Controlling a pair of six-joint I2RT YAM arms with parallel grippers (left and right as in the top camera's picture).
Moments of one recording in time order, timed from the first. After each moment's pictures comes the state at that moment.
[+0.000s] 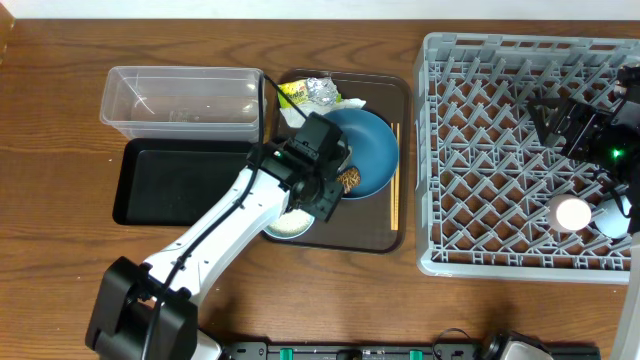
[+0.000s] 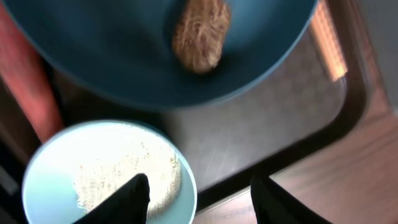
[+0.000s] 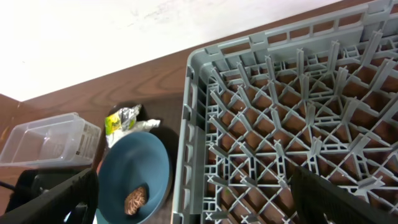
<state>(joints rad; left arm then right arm) -0.57 1.62 1.19 -0.89 0.11 -0.06 -0.38 1.23 1.34 -0.81 -0.58 0.11</state>
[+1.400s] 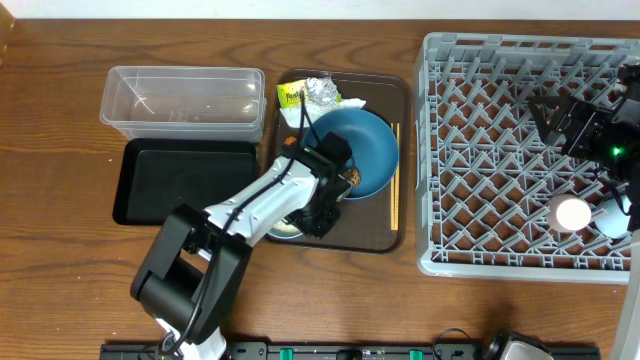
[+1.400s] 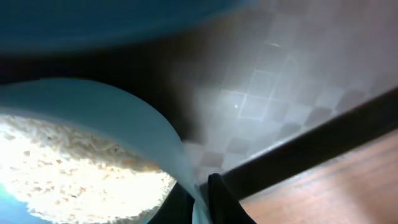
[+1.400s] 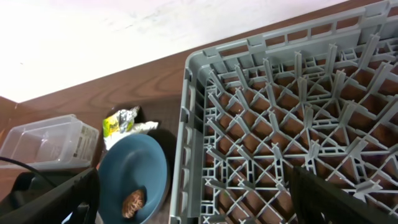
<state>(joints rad) -0.61 1.85 1.19 -0.97 0.06 0.07 -0.38 1.24 1.34 -0.79 -0.58 0.11</state>
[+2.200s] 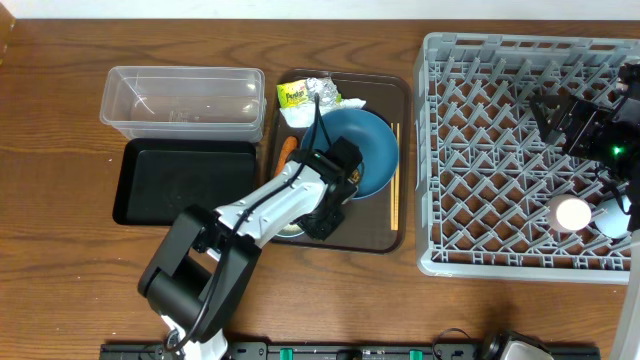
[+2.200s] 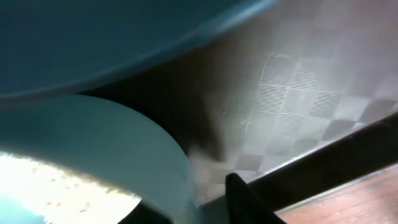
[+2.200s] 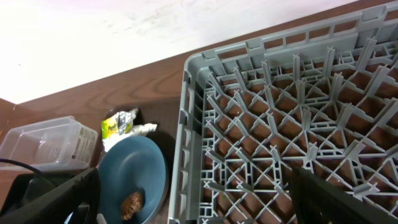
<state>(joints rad) -0.65 1.88 1.19 -0.95 -0.01 0.10 -0.38 1.24 1.34 -0.78 -0.57 0.11</state>
